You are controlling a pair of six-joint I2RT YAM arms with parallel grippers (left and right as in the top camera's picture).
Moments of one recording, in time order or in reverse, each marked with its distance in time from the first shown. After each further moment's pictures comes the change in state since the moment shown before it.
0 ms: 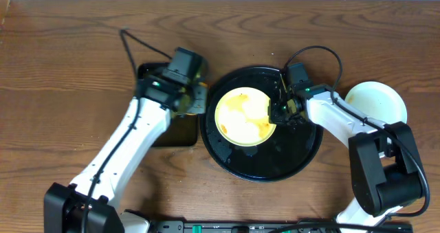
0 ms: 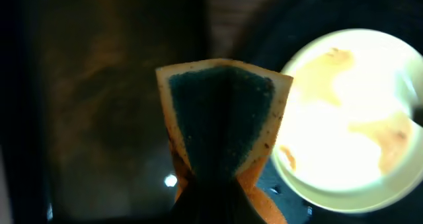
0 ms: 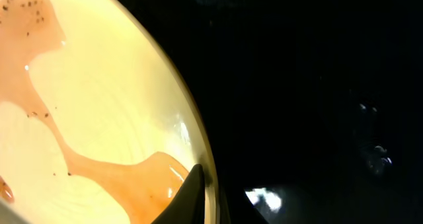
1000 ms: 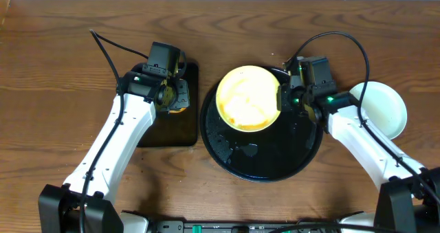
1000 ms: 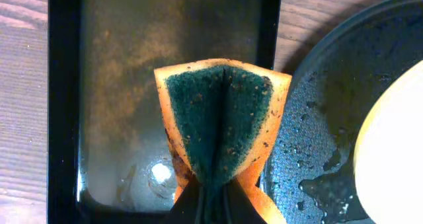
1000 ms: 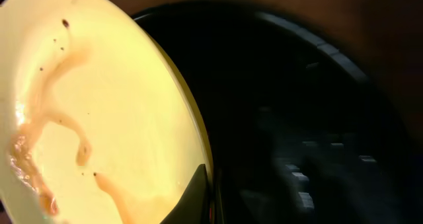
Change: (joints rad) left arm 0.108 0.000 0.000 -0.019 -0.001 -0.038; right arm -0.039 -0.271 -0.065 0.177 0.034 -0.177
